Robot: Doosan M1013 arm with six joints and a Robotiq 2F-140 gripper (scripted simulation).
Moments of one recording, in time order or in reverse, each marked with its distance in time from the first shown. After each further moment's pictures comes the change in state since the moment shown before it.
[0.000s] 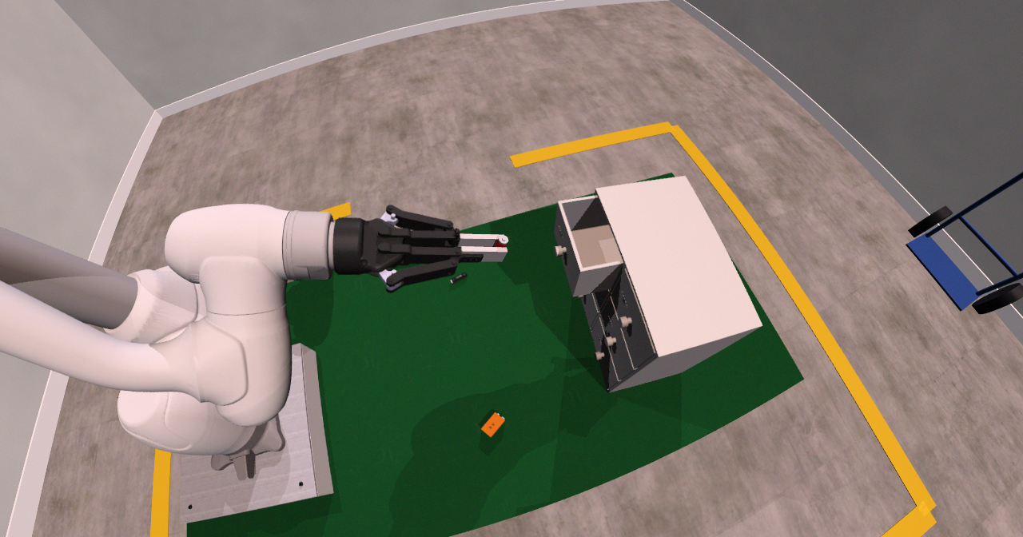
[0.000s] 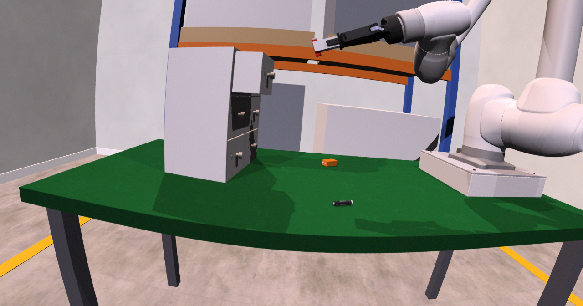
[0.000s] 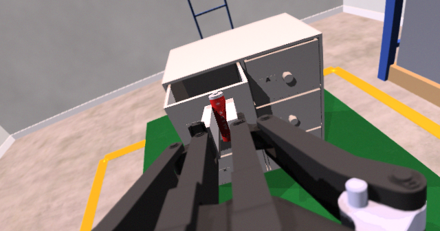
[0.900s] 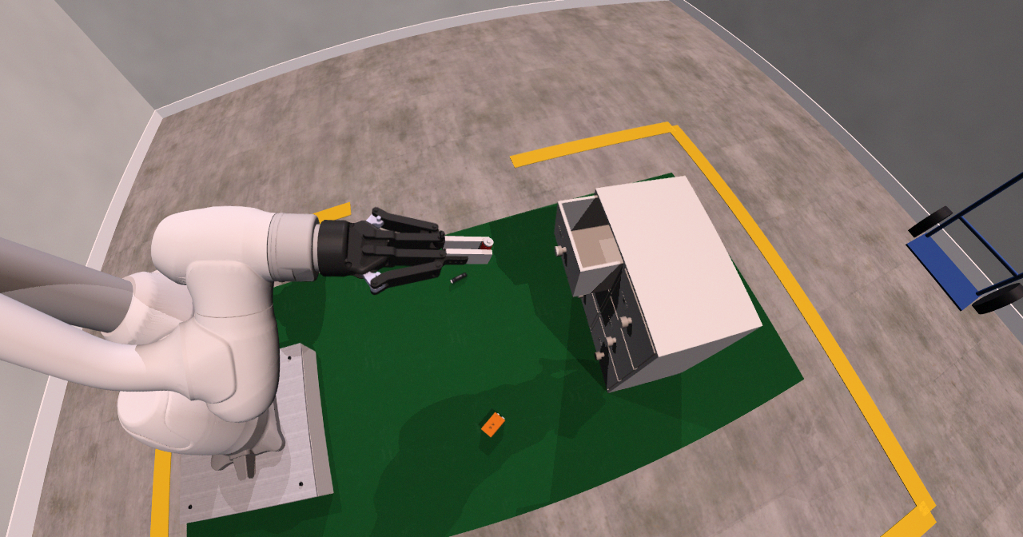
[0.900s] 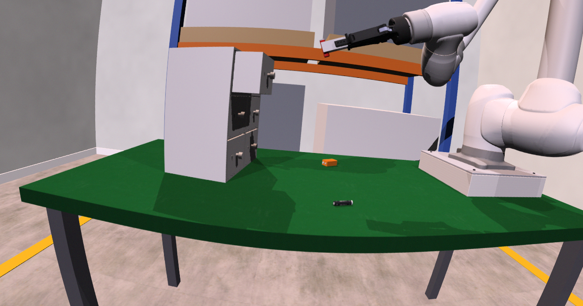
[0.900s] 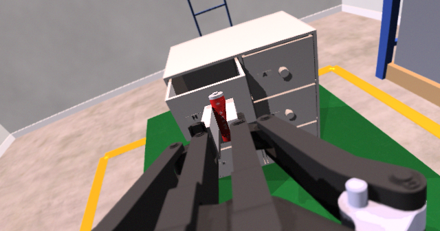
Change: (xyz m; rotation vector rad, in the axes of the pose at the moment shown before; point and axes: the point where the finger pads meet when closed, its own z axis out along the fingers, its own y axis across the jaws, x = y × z) arm -0.007 0.000 -0.020 -0.001 -0.003 0.000
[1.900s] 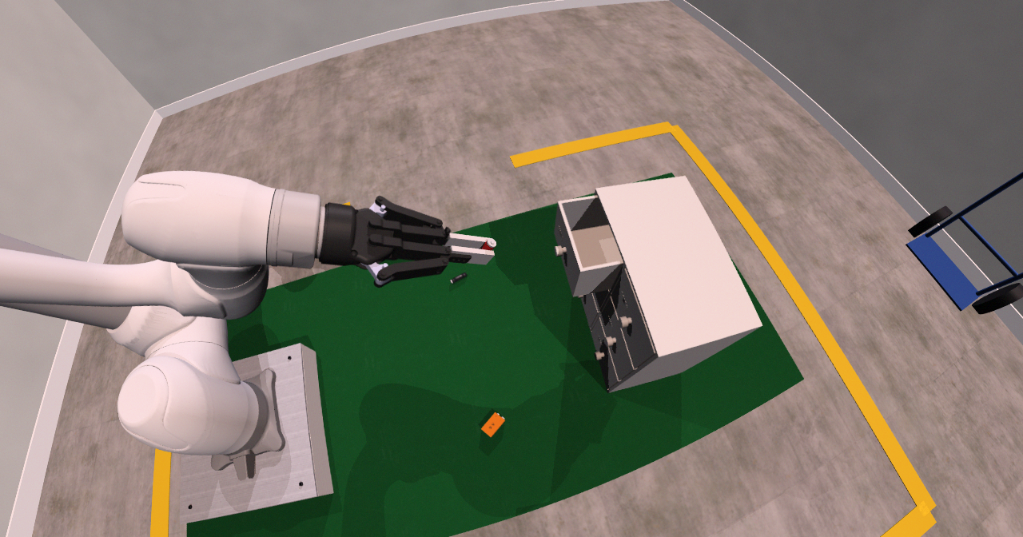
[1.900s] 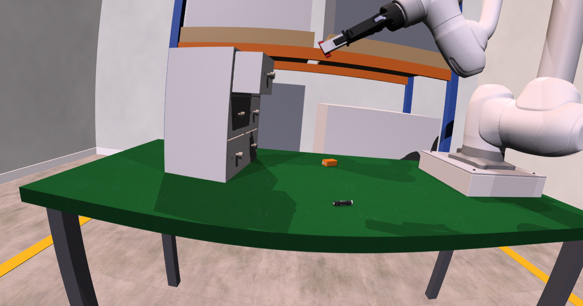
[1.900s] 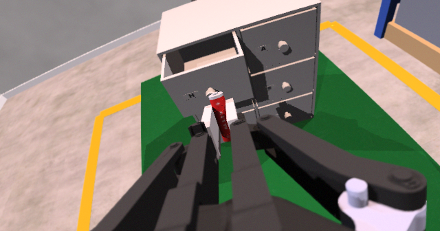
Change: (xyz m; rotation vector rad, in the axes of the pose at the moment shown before) arm 0.003 0.000 0.002 0.039 -0.218 -0.005
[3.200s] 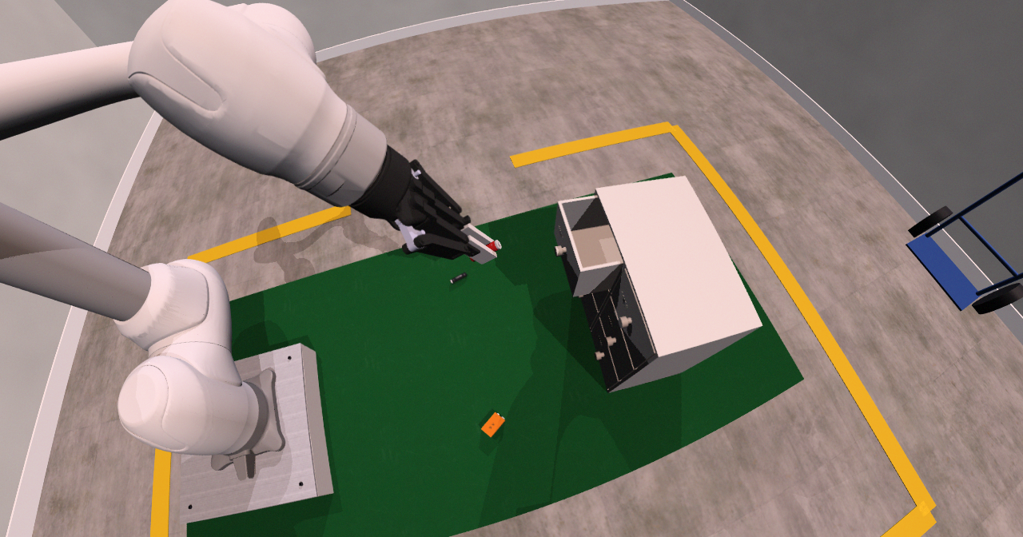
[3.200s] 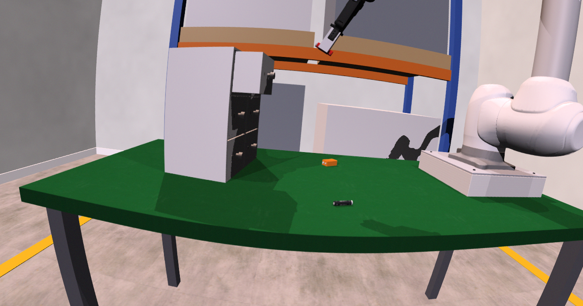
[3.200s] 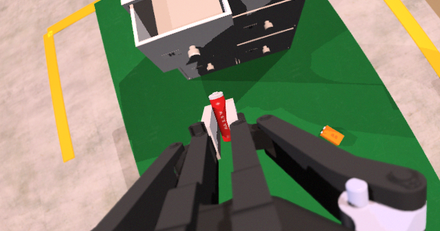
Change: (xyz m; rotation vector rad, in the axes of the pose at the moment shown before) arm 0.013 -0.001 0.005 -0.020 -0.497 0.017
